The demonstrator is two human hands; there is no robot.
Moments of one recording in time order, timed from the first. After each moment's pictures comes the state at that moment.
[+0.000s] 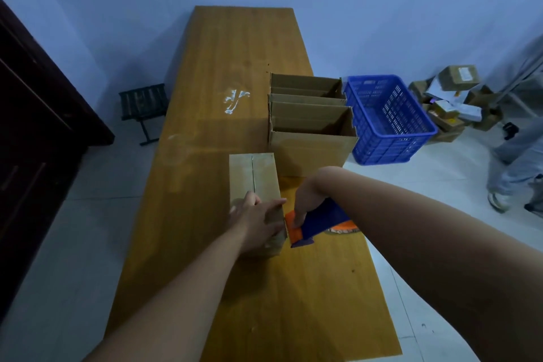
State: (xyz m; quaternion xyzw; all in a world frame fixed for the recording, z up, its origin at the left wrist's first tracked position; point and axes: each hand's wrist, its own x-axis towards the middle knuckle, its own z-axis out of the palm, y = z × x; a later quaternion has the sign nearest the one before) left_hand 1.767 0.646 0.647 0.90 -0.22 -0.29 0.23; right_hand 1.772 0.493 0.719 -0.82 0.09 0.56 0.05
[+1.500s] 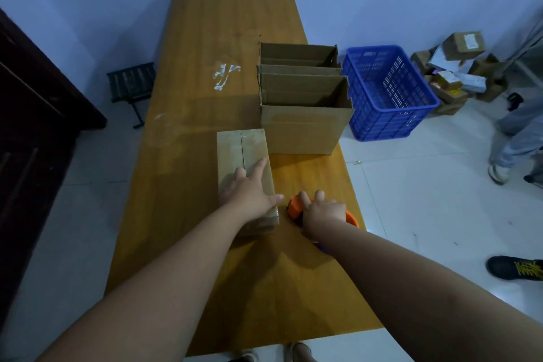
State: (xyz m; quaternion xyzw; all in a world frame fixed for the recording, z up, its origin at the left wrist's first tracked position) left_hand 1.769 0.621 0.645 0.94 -0.14 -0.27 0.15; right_hand 1.689 0.494 0.599 -0.92 0.20 0.34 -0.02
